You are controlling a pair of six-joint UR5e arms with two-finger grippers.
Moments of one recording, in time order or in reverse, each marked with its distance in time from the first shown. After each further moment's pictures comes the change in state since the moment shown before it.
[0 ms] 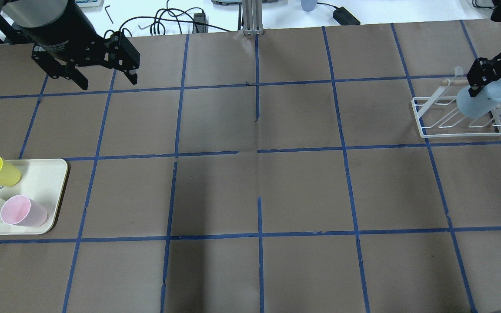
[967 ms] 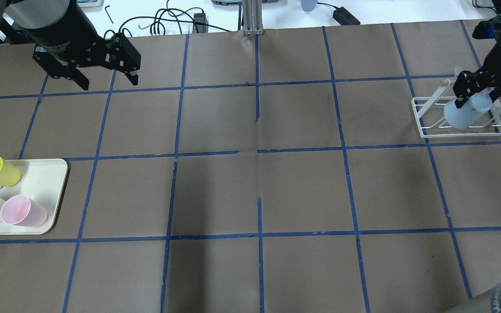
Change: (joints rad) left arm -0.001 0.003 -0.006 0.009 0.002 0.009; right arm 0.002 0.108 -0.008 -0.016 0.005 0.003
